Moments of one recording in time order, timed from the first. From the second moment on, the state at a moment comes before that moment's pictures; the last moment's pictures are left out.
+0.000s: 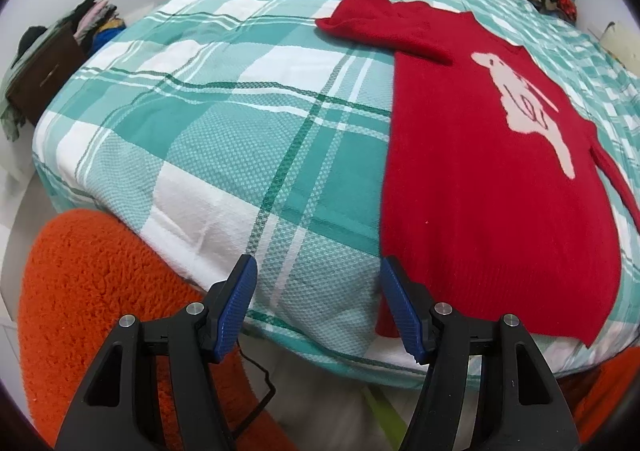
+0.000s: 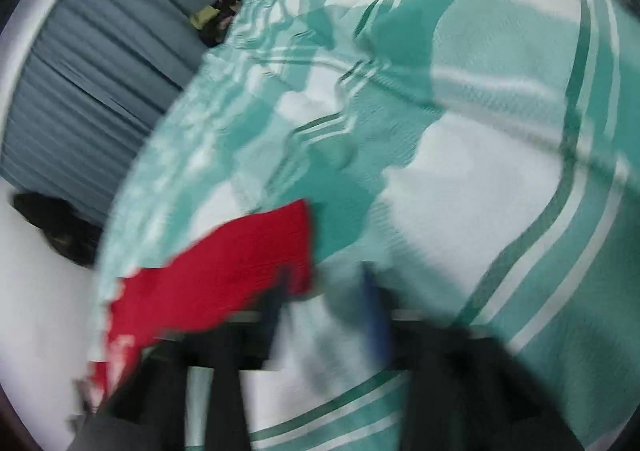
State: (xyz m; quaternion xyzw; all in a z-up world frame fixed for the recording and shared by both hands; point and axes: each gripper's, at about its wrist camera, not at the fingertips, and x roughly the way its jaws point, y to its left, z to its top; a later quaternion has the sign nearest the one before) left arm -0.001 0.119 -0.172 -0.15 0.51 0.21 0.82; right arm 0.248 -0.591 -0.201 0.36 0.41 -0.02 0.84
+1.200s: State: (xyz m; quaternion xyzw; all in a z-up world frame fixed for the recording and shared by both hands) left arm 0.130 0.101 -0.099 0.05 0.49 0.05 0.87; right arm 0.130 -0.474 -0.106 0.14 0.29 -0.01 0.95
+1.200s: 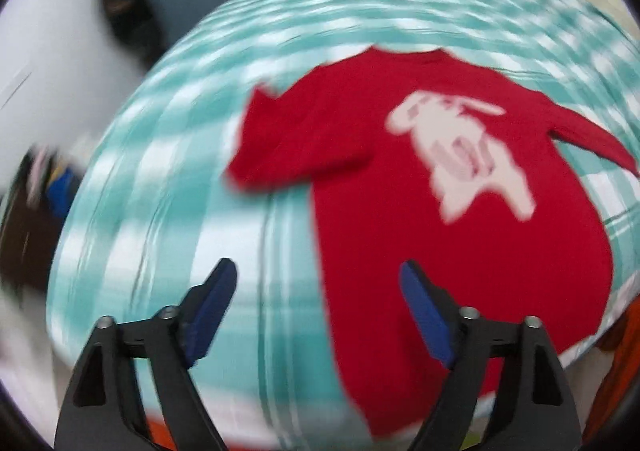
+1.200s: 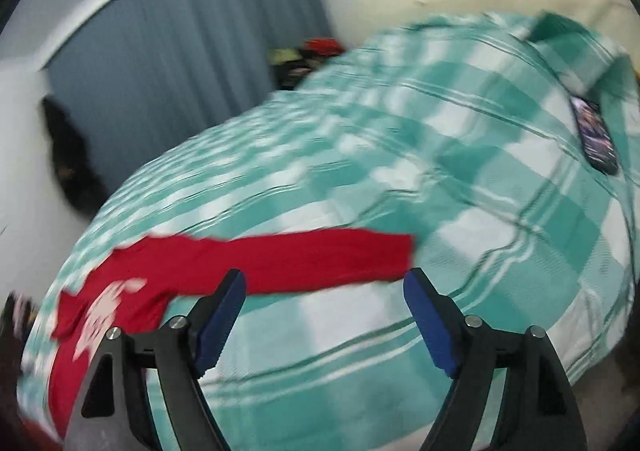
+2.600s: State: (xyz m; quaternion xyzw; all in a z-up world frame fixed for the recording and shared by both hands) left arm 0.072 0.424 -0.199 -0.45 0.38 0.29 0.75; right arm 0.160 -0.438 -0.145 0.10 0.37 -0.01 0.92
